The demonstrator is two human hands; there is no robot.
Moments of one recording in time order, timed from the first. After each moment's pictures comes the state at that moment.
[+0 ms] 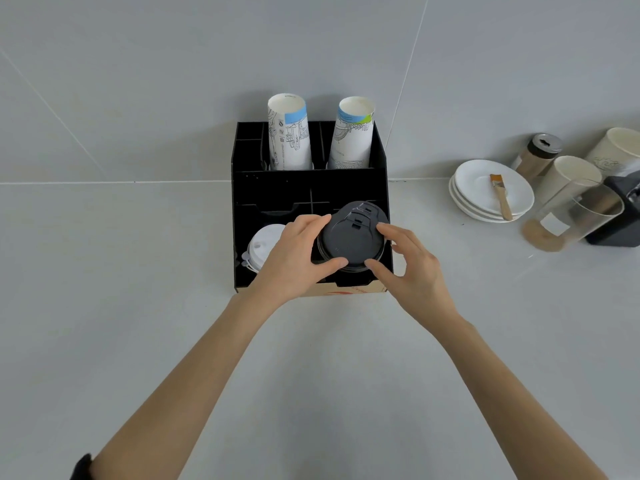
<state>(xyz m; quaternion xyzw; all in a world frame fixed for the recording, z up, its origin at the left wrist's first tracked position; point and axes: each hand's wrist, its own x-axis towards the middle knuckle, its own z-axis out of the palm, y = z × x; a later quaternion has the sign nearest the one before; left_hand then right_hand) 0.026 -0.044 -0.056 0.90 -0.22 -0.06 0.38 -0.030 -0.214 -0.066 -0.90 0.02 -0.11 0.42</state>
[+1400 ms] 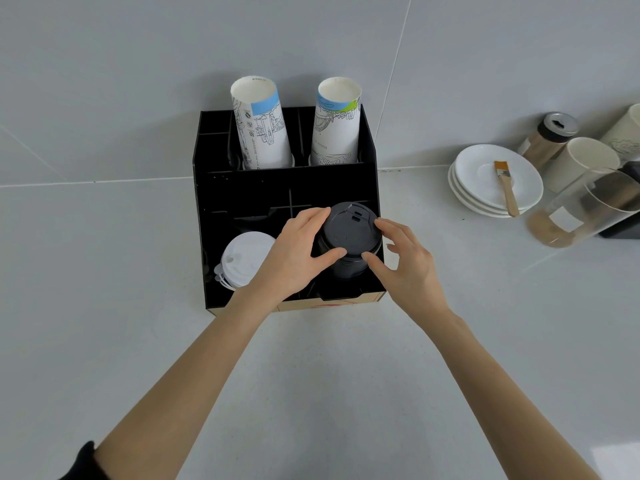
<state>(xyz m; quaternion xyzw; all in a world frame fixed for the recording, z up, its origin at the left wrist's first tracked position) 0.073 -0.080 -0.085 0.90 -0.22 -0.08 0.35 0.011 -0.236 -0.089 -0.90 0.07 -0.09 0.42</state>
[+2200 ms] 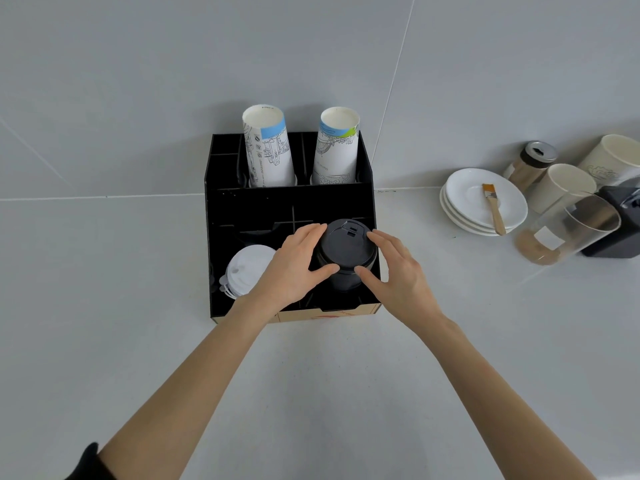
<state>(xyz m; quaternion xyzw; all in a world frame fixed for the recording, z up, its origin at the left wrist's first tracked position) 0.070 -0.073 -0.078 0.91 -0.23 -0.10 0.32 0.010 -0.235 -0.079 -0.93 0.04 -0.04 0.37</state>
